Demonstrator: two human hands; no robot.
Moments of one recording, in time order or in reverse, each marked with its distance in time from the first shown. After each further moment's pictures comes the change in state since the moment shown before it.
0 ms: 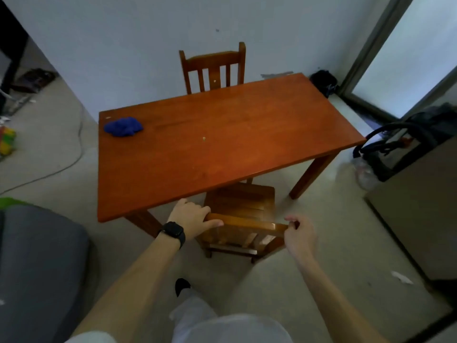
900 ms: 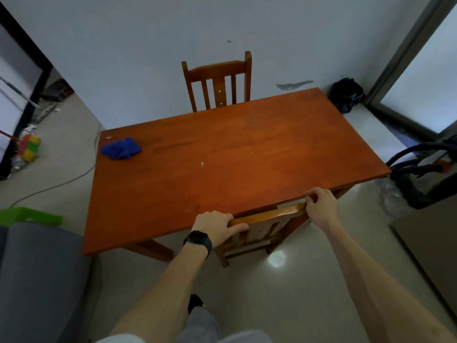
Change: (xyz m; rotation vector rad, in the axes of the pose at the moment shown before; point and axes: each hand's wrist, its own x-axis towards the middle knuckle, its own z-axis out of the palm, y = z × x) left_hand 0.143 0.042 -0.064 -0.236 -0.020 -0.204; right_hand 0.264 -0.064 -0.018 -0.203 -0.143 -0.285
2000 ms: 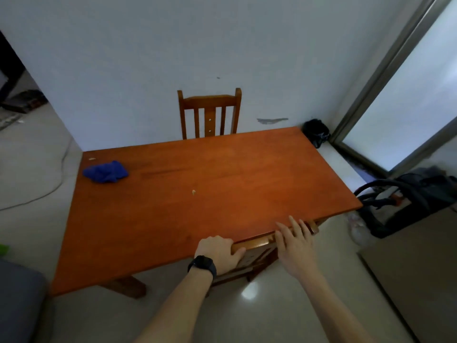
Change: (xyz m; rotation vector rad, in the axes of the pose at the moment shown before) left_hand 0.012 -0.010 -0.002 -0.099 0.081 0.066; right_hand -0.065 -0.044 0.031 -0.448 -0.037 -0.176
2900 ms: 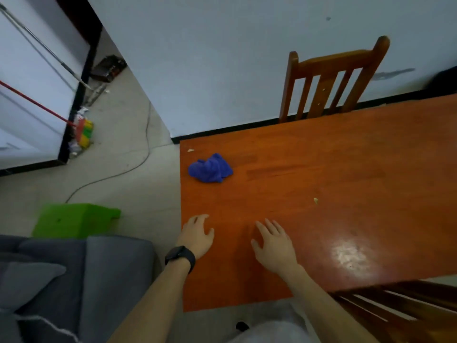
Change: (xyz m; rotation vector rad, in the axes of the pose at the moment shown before) left_hand 0.013 -0.439 -0.026 -0.497 -0.033 -0.539; right_hand 0.102 -0.393 0.184 0.088 -0.520 -0.223
